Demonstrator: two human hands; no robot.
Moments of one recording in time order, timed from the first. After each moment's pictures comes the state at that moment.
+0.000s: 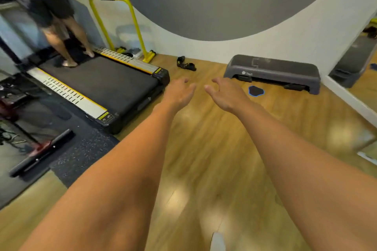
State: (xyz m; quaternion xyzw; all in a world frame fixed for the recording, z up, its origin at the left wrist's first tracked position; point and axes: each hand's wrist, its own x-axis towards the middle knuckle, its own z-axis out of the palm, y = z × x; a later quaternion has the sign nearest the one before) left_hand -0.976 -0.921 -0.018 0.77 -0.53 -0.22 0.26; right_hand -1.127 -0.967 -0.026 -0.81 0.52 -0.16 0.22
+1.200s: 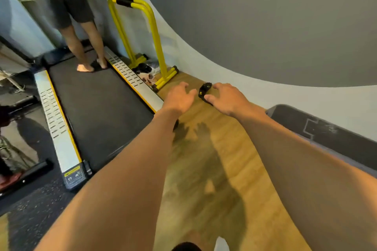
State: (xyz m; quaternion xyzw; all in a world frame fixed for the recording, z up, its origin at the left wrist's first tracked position) left_hand -0.737 -1.619 -0.048 0.85 -0.39 -0.20 0.28; right_hand -0.870 -1.715 -0.051 -0.88 0.40 -0.07 0.23
